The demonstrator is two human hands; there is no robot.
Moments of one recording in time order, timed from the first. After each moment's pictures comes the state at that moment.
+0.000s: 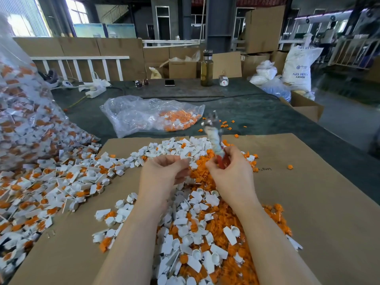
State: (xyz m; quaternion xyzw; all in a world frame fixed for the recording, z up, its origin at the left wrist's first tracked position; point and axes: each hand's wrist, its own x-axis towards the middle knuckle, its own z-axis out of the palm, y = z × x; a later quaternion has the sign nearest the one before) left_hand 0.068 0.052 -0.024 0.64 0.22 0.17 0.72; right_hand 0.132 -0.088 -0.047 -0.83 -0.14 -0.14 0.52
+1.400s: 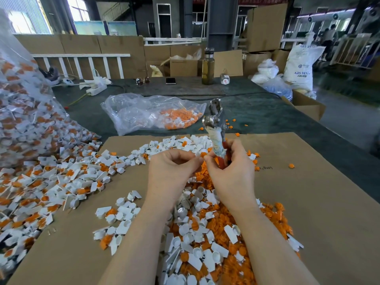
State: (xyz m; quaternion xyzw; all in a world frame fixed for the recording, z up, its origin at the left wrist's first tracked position) left_hand 0.071 0.038 -0.022 0.71 0.16 0.22 0.65; right_hand 0.117 -0.082 -0.040 -0.77 -0.18 -0.21 0.57
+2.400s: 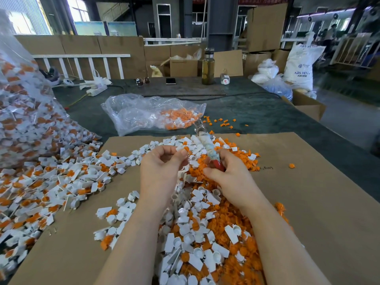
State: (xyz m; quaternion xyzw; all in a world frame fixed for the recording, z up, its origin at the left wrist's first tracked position) left_hand 0.072 0.049 -0.024 0.68 0.18 0.28 0.65; right_hand 0.120 -0.097 -0.032 -0.80 -0.23 0.03 0.55
